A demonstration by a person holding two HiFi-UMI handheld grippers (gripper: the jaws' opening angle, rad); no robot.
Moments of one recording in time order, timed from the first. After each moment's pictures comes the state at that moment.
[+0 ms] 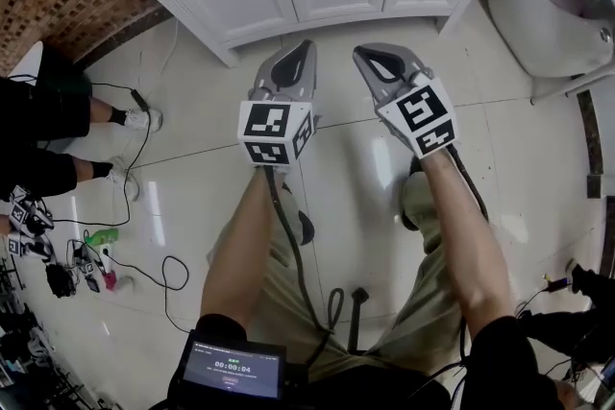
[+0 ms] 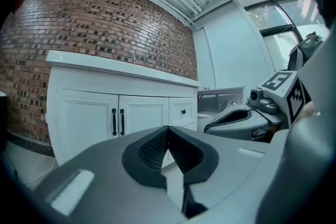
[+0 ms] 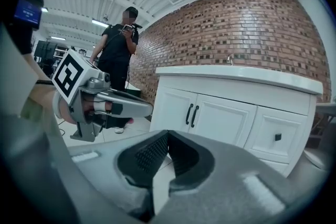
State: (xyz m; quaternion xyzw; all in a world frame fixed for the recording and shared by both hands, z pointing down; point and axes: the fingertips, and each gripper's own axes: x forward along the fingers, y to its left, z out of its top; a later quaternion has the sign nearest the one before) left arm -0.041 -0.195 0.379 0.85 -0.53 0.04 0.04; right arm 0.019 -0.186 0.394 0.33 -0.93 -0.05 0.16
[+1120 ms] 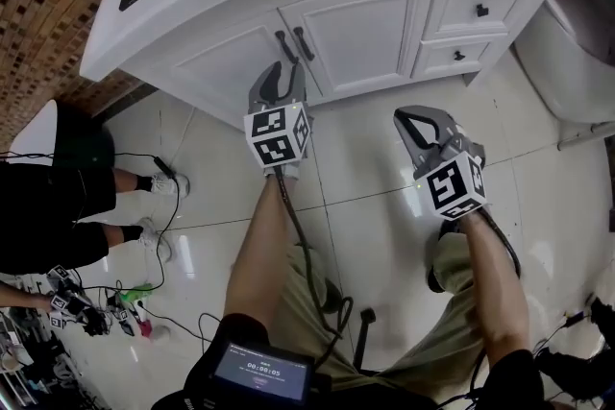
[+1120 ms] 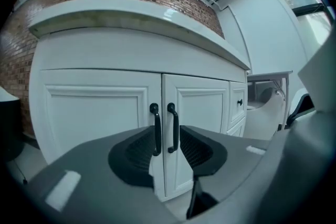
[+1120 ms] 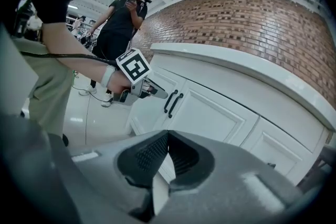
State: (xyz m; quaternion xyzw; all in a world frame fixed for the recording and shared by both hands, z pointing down) left arm -0.143 -0.434 0.415 0.77 -0.63 0.09 0.08; right arm 0.037 -0.319 0.423 0.33 -0.89 -0.15 0.26
